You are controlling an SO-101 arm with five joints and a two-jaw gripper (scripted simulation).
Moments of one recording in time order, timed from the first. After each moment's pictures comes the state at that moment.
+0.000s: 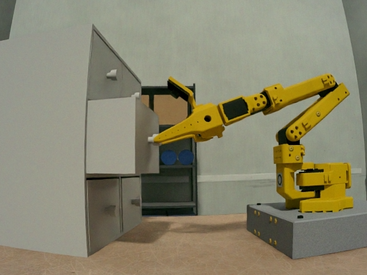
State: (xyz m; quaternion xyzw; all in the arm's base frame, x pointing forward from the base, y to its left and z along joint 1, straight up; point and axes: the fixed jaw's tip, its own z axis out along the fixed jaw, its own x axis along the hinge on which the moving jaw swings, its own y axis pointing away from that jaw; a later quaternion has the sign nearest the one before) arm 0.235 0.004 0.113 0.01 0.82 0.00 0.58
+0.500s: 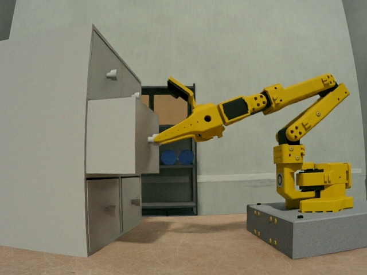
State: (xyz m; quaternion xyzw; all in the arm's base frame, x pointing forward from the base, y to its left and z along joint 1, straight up) arm 0.235 0.004 0.113 0.01 0.82 0.00 0.58
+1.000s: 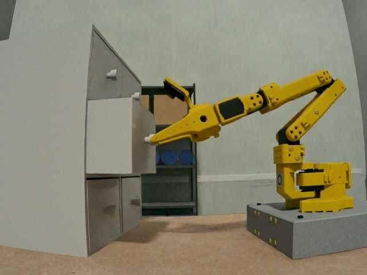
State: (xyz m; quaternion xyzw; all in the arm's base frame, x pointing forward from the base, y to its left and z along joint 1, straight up) arm 0.241 0.002 0.113 0.02 0.82 0.00 0.57
